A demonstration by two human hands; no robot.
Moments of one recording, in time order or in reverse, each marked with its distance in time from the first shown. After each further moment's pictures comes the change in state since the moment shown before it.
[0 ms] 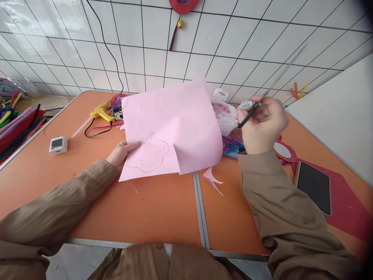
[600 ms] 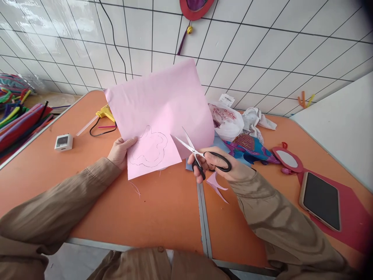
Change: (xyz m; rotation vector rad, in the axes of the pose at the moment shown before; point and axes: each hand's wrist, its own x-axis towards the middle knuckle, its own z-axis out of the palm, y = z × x) left_hand 0.009 0.000 -0.011 -0.091 0.068 0.290; right_hand -0.052 -0.039 0.005 0.521 -1.393 0.812
